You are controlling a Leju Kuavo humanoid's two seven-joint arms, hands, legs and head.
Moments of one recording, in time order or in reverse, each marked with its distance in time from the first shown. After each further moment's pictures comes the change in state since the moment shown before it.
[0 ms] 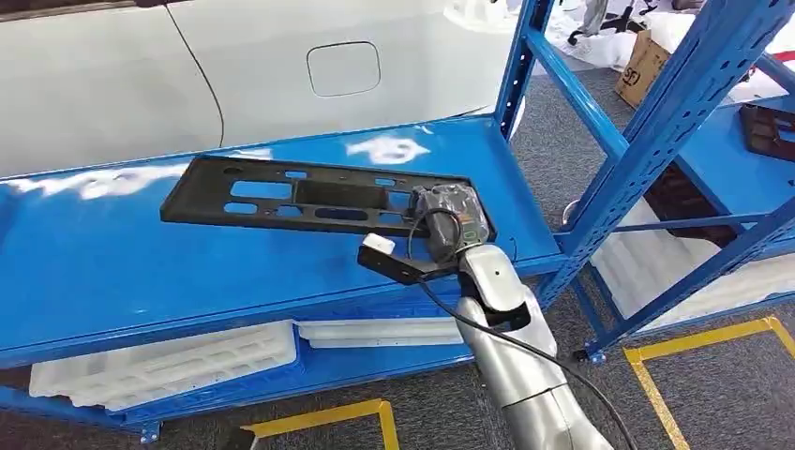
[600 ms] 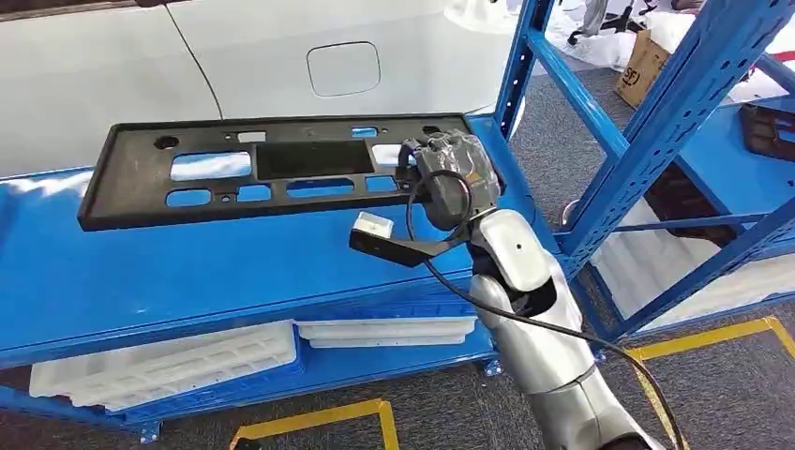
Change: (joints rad) left arm 0.026 0.000 -0.022 0.000 -0.004 0.018 0.020; right arm -0.084 -0.118 0.130 -0.260 -0.113 0.090 0.007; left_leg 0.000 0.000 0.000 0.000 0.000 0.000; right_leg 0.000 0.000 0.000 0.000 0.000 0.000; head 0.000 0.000
